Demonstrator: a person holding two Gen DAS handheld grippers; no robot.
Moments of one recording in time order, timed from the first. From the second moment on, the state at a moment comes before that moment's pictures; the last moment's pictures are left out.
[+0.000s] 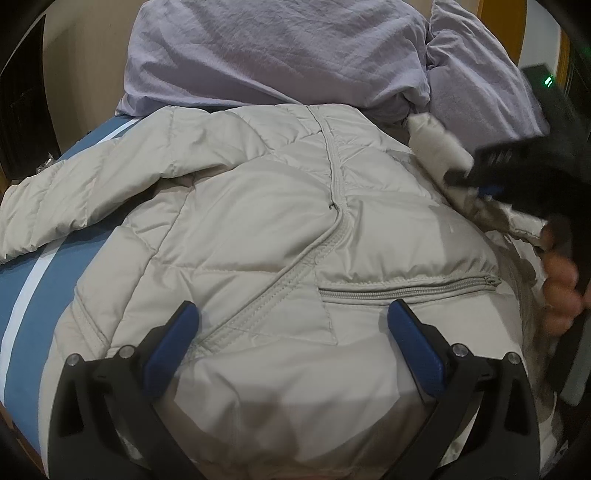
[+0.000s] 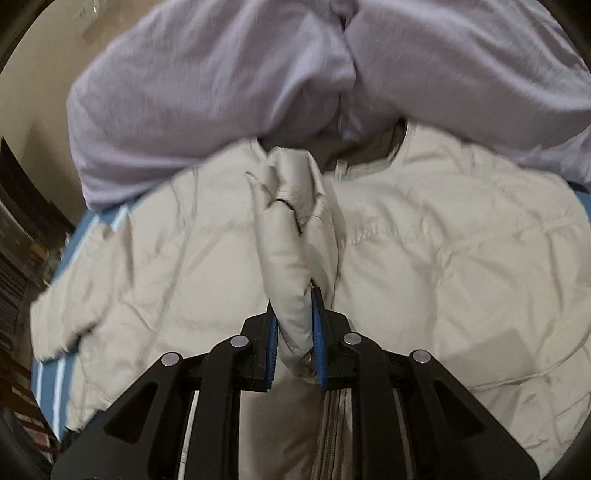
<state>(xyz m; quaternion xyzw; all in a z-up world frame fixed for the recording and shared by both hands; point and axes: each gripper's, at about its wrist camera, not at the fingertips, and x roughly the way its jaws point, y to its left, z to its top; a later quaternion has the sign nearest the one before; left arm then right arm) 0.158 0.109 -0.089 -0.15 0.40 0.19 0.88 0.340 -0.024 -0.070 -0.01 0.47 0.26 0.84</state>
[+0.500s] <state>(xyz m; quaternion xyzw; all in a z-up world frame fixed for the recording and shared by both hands) 0.158 0.108 -0.088 -0.15 0.40 0.19 0.88 0.354 -0.066 -0.056 -0.01 0.43 0.16 0.89</state>
